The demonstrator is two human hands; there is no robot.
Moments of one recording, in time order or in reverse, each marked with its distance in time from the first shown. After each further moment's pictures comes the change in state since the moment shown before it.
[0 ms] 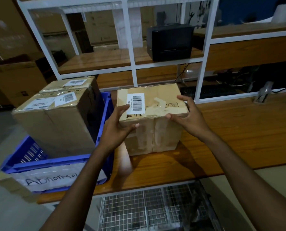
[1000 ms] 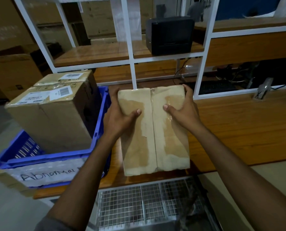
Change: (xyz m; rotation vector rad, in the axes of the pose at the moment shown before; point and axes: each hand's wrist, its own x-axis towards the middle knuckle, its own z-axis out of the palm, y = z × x) left_hand 0.027 0.021 0.019 0.163 0.141 -0.153; right_hand 0.023 0.000 0.018 -0.183 0.187 0.073
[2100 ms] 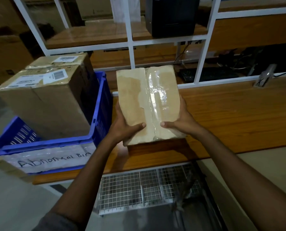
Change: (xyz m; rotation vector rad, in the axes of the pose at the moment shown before) left_hand -0.034 -0.073 0.036 -0.097 -0.343 -0.208; right_hand -0.027 0.076 0.025 0.019 -0.347 0.072
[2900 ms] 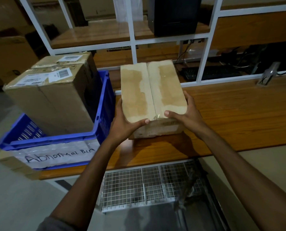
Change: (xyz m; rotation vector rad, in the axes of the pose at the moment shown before) left_hand -0.026 0.009 -0.005 -0.092 0.103 0.106; right_hand -0.026 -0.019 -0.008 0.150 0.123 -0.012
